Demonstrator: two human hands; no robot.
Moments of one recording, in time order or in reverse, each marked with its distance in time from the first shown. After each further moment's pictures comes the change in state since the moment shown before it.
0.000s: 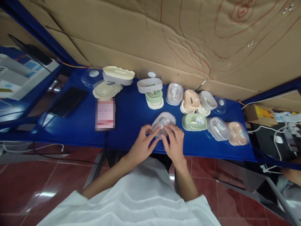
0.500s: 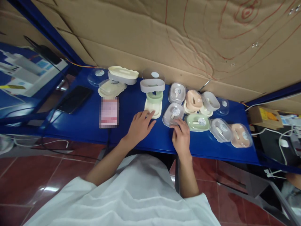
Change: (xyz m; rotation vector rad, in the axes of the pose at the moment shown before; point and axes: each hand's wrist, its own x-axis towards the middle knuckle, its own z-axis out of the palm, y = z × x) left_hand 0.057 -0.033 -0.018 0.439 -0.036 -0.075; right_hand 0.015 0.036 0.002 0.032 0.034 -0.024
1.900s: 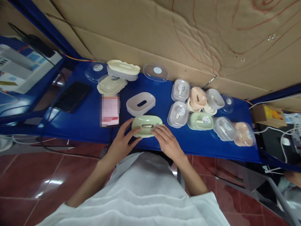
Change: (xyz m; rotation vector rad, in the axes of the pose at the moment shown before) left_hand -0.095 -0.044 -0.029 -0.233 0.095 0.058; right_hand 0.001 -0.052 0.015 0.193 -0.402 -0.292
